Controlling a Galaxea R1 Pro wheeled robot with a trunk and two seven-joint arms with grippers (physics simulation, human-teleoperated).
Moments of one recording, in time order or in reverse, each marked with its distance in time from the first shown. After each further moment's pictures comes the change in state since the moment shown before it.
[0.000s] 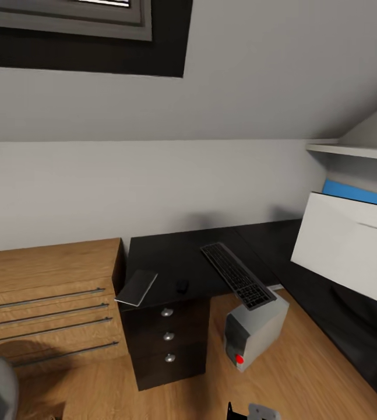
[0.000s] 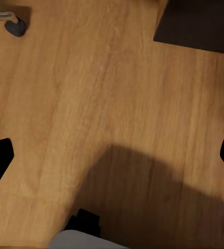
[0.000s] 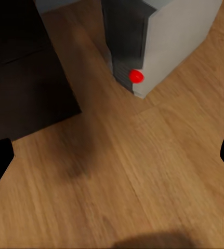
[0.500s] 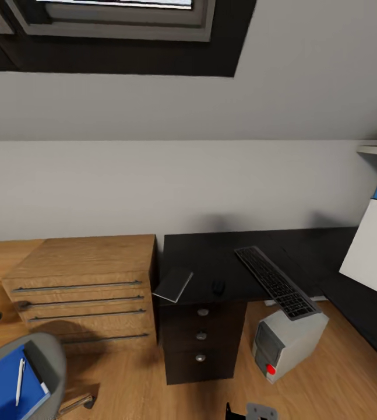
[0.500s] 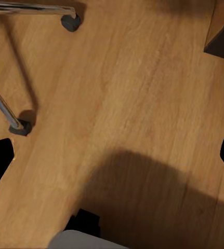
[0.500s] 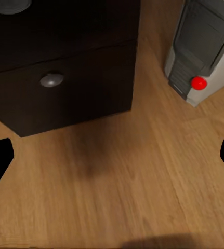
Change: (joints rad) left arm 0.000 0.000 0.000 0.000 0.000 0.000 0.000; right arm 0.000 0.001 0.001 0.001 0.047 0.001 -0.001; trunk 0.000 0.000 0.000
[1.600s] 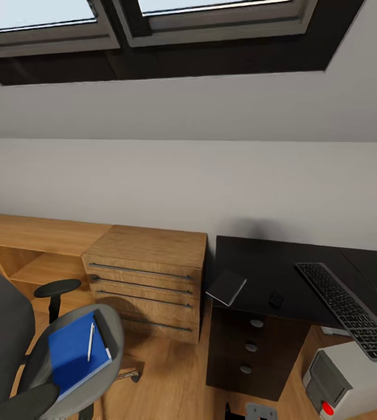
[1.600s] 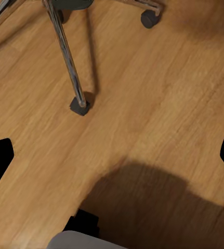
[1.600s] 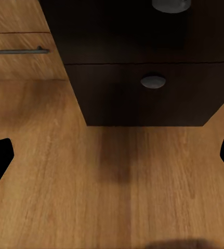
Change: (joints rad) left arm 0.000 -0.002 -0.003 0.000 -0.002 -0.003 0.000; right arm 0.002 0.001 0.001 0.000 0.011 -0.001 -0.001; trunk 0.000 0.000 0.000
